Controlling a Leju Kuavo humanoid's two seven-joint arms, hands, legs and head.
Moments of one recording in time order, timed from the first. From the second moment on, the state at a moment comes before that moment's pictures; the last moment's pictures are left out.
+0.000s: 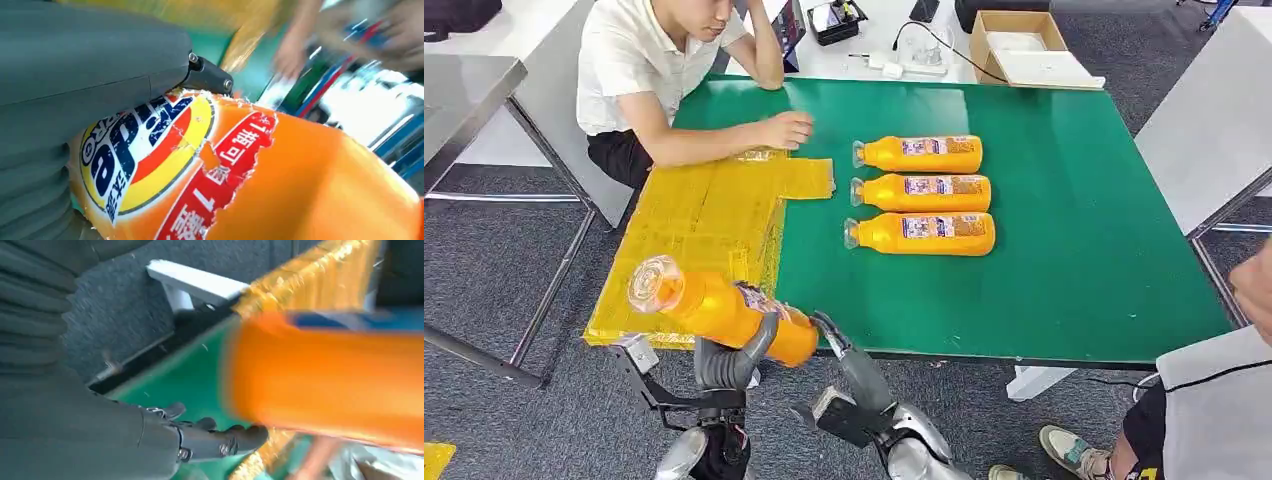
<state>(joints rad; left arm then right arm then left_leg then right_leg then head) 0.02 -0.22 -0.44 -1.42 0.35 0.29 -0.50 -0.23 0.12 0.78 -0.84 0.44 -0.21 -0.59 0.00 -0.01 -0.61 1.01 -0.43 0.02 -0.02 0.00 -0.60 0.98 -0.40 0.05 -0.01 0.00</state>
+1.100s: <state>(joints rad) -0.29 -0.10 -0.28 -0.90 -0.81 0.64 -0.19 -0.05 0.15 0.67 -1.07 0.34 -0.31 -0.63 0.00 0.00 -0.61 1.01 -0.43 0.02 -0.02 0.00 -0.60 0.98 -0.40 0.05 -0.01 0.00</state>
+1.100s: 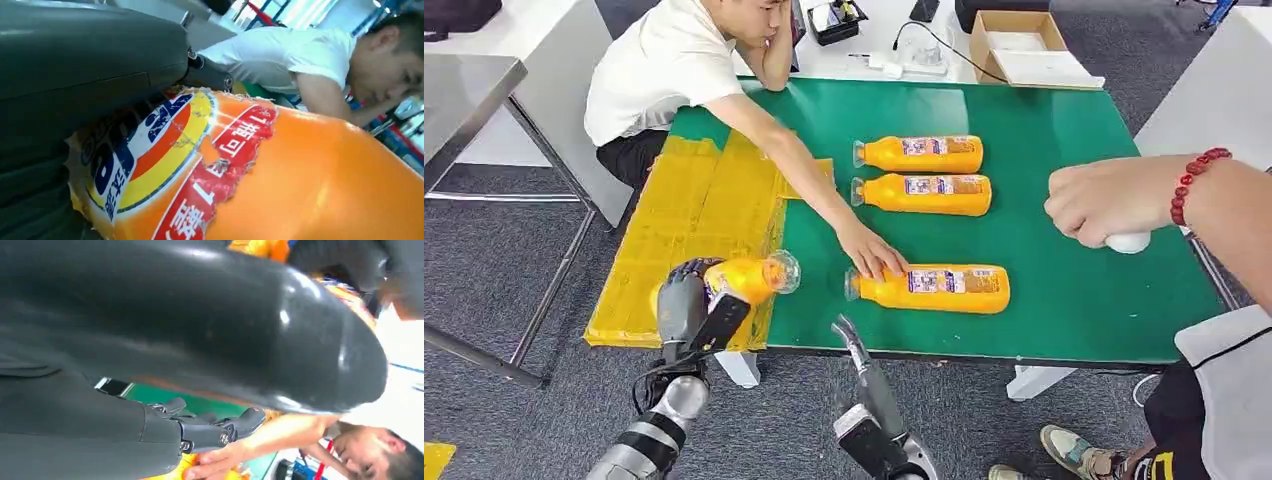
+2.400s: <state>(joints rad) -0.65 0.01 -0.19 -0.46 -0.72 -0.17 -0.33 -0.10 0.21 0.62 -0.98 0.31 -0.26 -0.66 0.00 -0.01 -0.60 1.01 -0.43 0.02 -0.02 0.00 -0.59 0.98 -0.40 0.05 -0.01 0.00</state>
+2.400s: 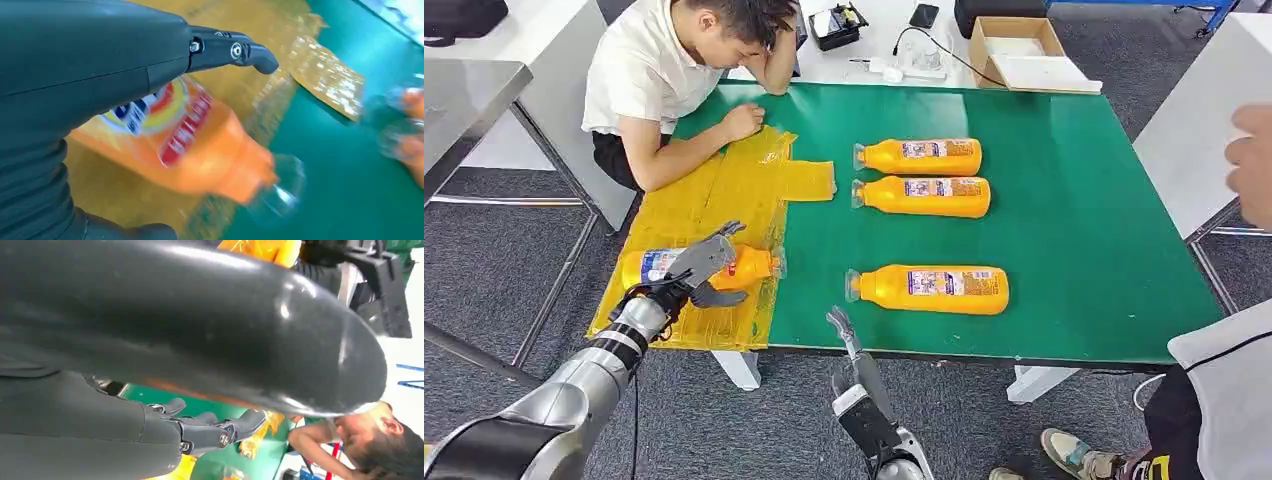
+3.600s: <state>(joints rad) 0.03 -0.08 -0.35 -1.65 -0.26 0.51 -0.60 -0.36 -0.11 0.41 -0.75 1.15 -0.62 -0.23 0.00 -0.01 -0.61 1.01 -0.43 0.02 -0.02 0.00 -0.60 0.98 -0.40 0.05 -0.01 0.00</state>
